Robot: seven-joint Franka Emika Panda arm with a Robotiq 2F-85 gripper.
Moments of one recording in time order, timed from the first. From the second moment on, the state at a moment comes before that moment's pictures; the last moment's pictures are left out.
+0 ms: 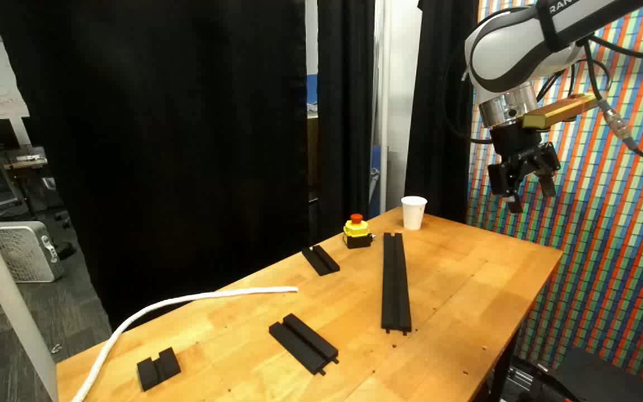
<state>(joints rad) -0.19 -0.42 -0.06 -2.36 -0.26 1.63 0.02</state>
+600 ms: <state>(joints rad) -0.18 -0.41 -0.07 -2.37 -0.25 1.64 0.02</state>
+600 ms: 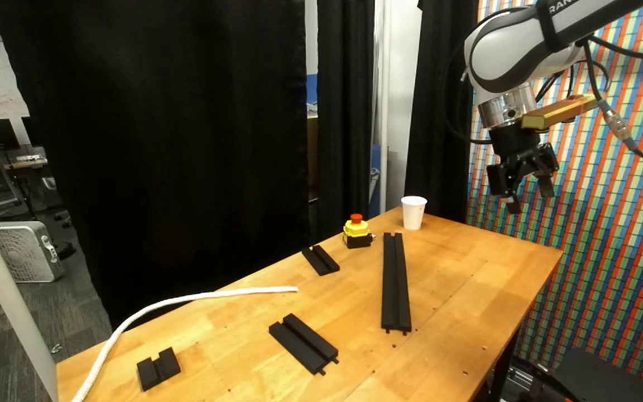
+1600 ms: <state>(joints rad) 0.02 -0.30 0.12 -2.63 0.22 2.26 0.39</state>
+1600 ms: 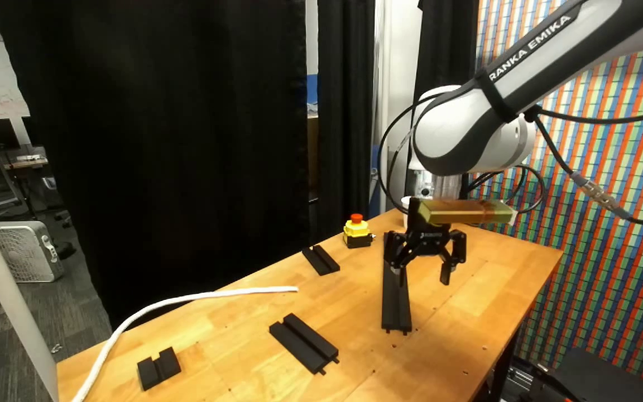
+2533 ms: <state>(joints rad) 0.01 -0.16 0.14 -2.68 0.09 2.56 0.68</state>
